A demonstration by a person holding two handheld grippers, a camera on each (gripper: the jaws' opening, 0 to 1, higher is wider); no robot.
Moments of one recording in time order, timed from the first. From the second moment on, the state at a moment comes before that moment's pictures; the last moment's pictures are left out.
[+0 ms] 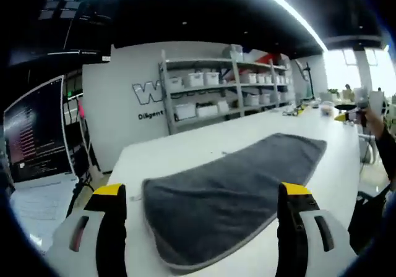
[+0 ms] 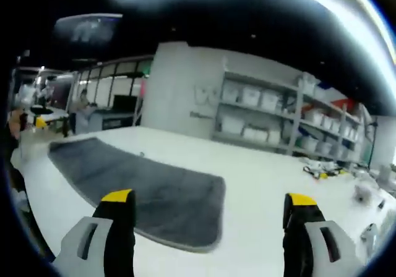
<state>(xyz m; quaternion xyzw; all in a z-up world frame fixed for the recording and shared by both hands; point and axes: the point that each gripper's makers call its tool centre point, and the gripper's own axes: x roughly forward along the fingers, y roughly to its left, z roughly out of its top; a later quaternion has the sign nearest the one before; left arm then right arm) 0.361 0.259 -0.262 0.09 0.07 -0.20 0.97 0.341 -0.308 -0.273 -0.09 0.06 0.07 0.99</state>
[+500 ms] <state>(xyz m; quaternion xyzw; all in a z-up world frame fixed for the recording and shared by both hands) 0.308 0.250 -0.251 0.07 0.04 -0.19 0.98 0.289 -0.306 -0.271 -0.08 0.03 0.08 0.99</state>
